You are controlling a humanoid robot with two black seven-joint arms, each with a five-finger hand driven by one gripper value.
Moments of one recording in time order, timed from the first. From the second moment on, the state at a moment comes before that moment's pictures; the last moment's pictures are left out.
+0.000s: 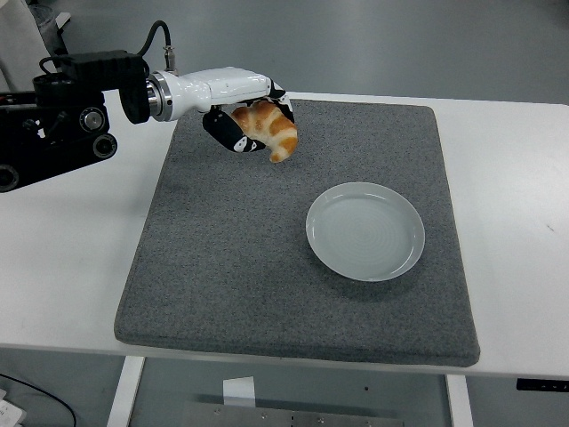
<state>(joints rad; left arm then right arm) -1.32 0.65 -0.06 -1.33 1.25 -0.04 -0.11 -0.02 0.00 -0.09 0.06 0.07 -0.12 0.26</state>
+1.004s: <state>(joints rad) -1.32 0.35 -0.08 -1.18 1.24 -0.05 -0.10 -0.02 0.00 -0.09 0.06 0.07 -0.12 0.26</state>
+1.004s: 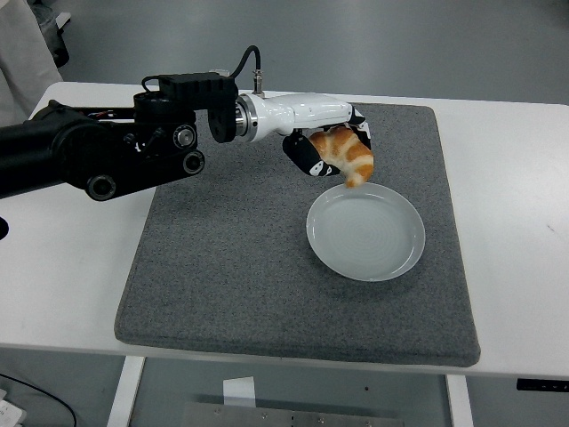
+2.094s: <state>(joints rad) -1.18 0.09 -0.04 -0.96 1.34 -0.03 -0.10 -0.02 0.00 -0.09 0.06 0.07 -0.12 0.26</state>
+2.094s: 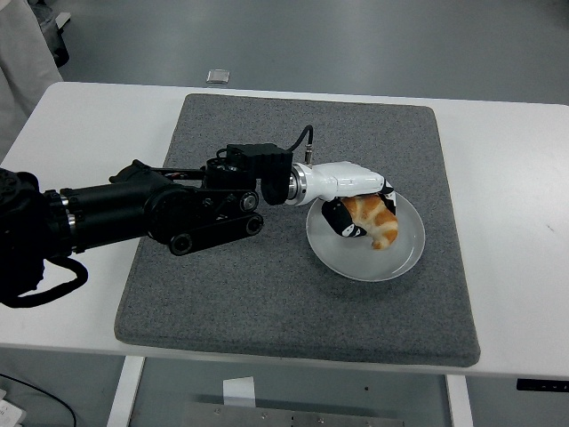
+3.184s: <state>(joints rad) -1.18 0.11 -0.10 -0.97 1.13 -0.04 -0.10 -0.02 0.00 -0.09 0.06 0.07 -0.12 0.26</state>
